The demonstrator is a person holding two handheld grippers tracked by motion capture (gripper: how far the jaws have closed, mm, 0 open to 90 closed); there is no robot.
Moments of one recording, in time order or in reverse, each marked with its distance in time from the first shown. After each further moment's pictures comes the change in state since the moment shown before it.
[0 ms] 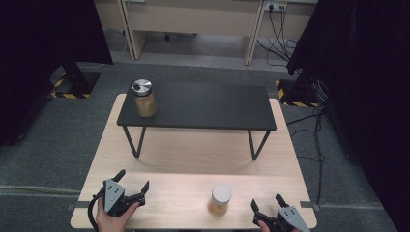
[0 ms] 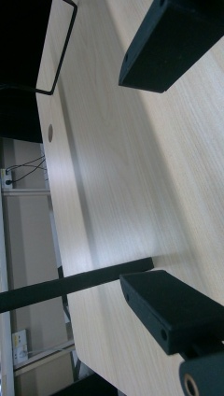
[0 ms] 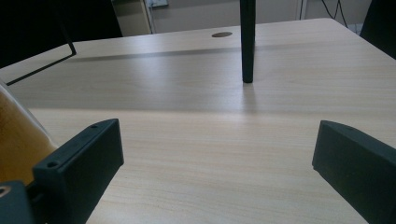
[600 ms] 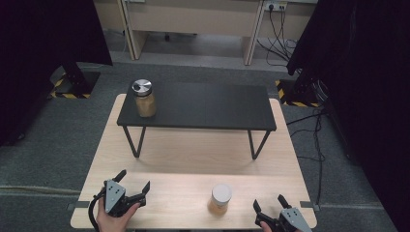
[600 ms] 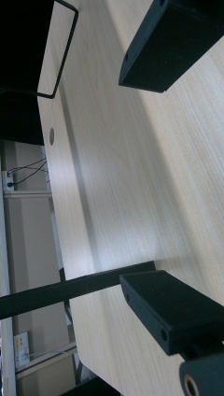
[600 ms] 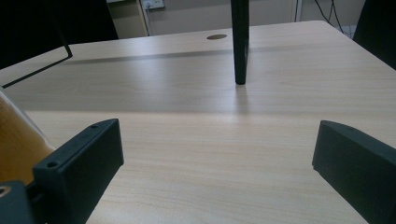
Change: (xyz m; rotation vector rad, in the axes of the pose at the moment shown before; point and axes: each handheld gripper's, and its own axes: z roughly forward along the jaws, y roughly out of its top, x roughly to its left) left arm -0.002 0.000 -0.001 -0.004 -0.008 0.007; right arm -0.003 0.000 -0.005 -0.011 -0.013 0.003
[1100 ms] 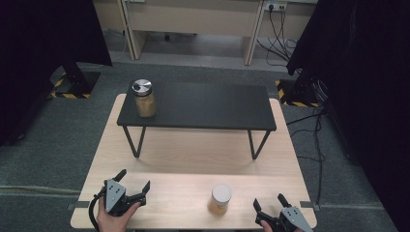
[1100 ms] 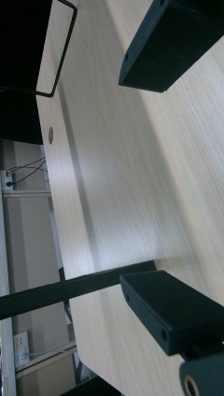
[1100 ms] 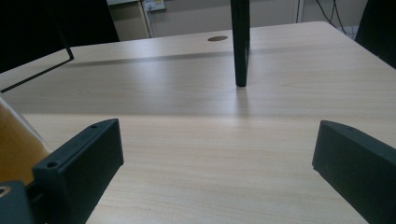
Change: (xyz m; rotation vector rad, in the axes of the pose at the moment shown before) left arm 0.000 0.001 0.001 0.005 0.004 0.001; right arm -0.003 0.001 0.002 -0.006 0.007 0.006
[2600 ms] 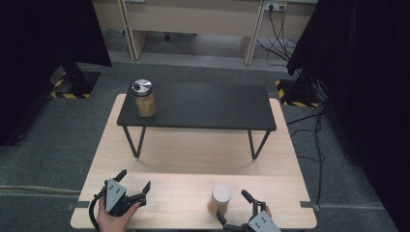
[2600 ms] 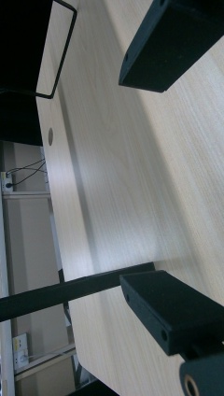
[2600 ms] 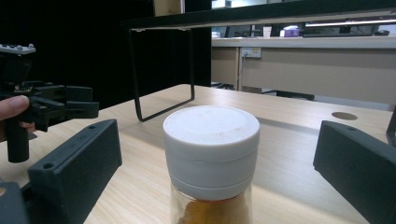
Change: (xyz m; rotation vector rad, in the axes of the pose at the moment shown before) left arm 0.001 -0.001 0.001 0.000 -0.006 -0.003; right arm 0.056 0.019 0.005 -0.158 0.360 -0.181
